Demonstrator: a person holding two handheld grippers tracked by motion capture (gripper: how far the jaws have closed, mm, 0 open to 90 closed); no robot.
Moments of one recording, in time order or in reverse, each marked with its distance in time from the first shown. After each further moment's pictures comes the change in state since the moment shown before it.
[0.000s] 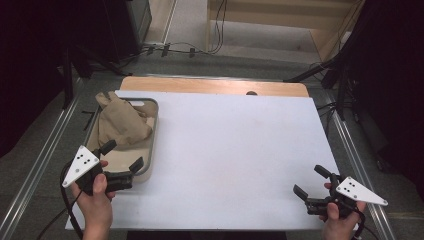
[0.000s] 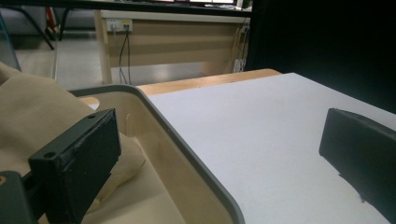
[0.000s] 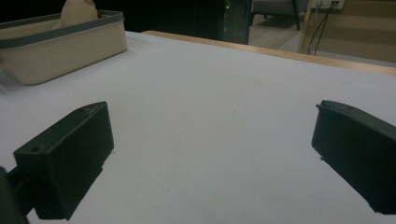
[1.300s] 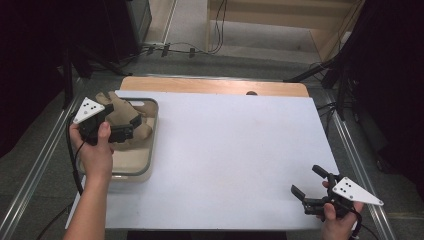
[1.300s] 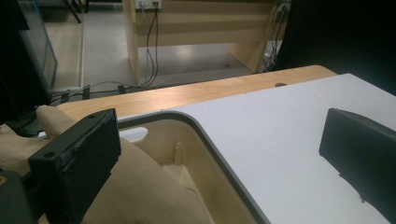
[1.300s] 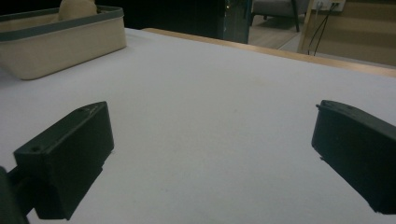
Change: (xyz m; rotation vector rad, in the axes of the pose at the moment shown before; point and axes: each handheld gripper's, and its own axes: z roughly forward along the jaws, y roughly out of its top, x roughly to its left) left arm 0.057 0.058 0.071 0.119 0.116 -0.031; right arm 0.002 -0.004 0.005 0.002 -0.009 -0.014
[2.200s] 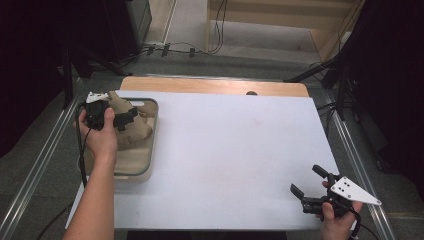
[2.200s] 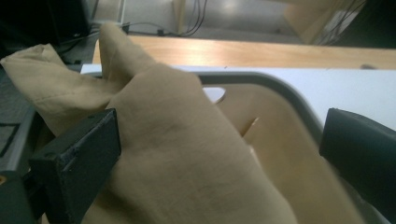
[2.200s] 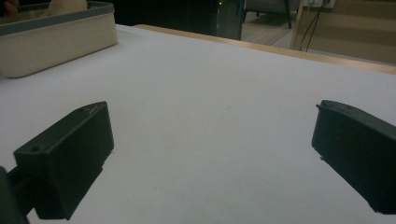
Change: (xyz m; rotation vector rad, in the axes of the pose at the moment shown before) left arm 0.046 -0.019 0.061 0.212 0.197 -0.150; right arm 0.001 -0.001 0.003 0.012 -0.030 0.001
